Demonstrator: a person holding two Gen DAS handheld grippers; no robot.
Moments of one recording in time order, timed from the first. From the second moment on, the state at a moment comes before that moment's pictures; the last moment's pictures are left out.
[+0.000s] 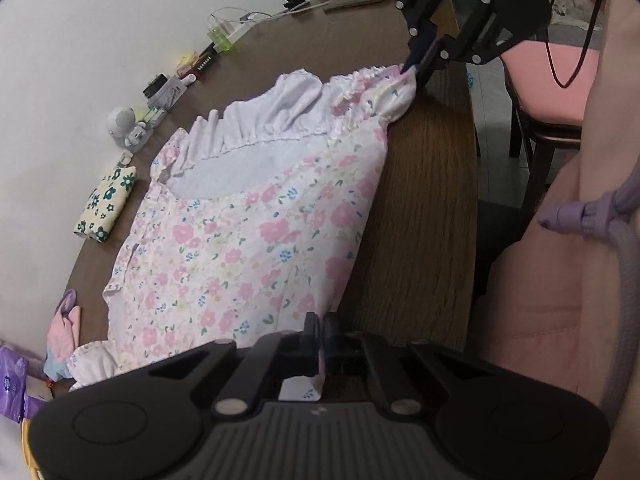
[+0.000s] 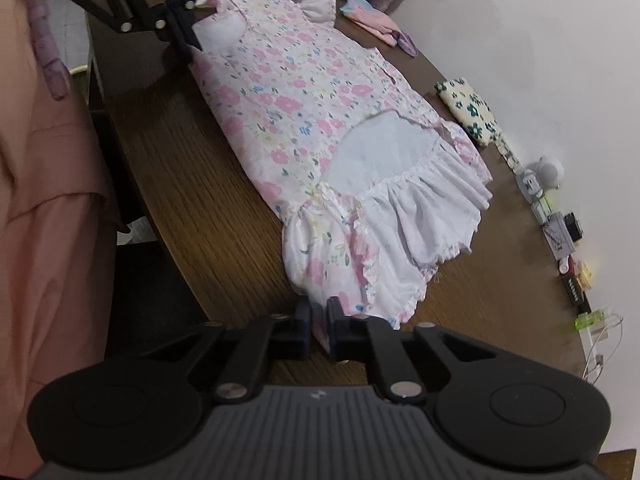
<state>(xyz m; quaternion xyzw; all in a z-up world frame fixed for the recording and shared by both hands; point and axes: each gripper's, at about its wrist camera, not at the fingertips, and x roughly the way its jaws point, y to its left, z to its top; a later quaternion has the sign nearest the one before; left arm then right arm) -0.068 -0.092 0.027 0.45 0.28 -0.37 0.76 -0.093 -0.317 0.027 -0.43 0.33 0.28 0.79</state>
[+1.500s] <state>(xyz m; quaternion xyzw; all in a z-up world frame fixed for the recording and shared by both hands) 0.088 -0.090 0.027 0.40 0.32 -0.31 0.80 0.085 -0.294 0.012 -0.45 0.31 0.24 0.80</state>
